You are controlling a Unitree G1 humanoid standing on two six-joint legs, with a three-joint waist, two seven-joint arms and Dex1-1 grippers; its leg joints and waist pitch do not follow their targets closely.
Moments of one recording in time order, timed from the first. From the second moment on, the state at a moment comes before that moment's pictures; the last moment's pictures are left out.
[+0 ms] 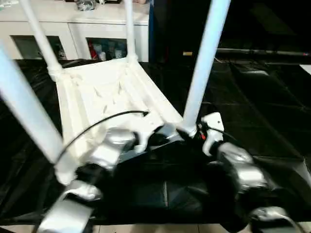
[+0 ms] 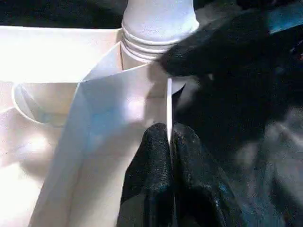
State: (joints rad) left arm -0.60 0.21 -0.22 0.63 0.05 0.19 -0.98; right arm -0.43 -0.22 0.05 0.61 0.15 0.02 0.74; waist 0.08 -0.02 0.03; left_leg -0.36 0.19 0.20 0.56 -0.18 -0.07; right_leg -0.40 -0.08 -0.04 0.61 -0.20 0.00
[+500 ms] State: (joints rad) left arm -0.52 0.35 -0.22 0.48 -0.02 0.23 -1.23; right arm -0.42 -0.30 0.14 0.52 0.19 0.09 1.04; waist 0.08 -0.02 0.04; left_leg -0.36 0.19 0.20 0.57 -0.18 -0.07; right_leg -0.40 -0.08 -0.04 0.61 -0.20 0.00
